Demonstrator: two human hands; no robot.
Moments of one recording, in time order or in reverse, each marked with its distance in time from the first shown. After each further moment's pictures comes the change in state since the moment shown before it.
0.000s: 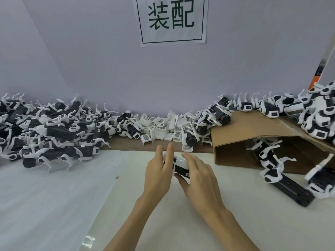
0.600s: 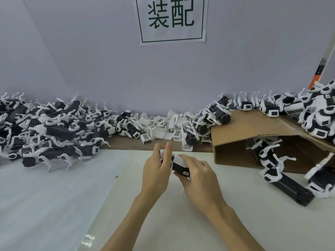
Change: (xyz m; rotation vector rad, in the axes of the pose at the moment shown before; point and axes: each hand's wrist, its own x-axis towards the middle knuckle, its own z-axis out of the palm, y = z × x) left_hand 0.003 -0.001 -0.004 0.022 0.012 0.032; right_hand 0.005 0.002 -0.006 0.093 -0.069 -0.031
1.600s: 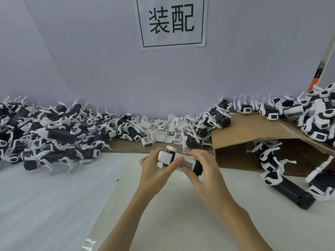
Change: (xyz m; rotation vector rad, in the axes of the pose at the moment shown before) left_hand 0.006 -0.004 -0.012 -0.092 -0.054 0.006; right_hand 0.008 0.020 -0.015 0.440 0.023 0.011
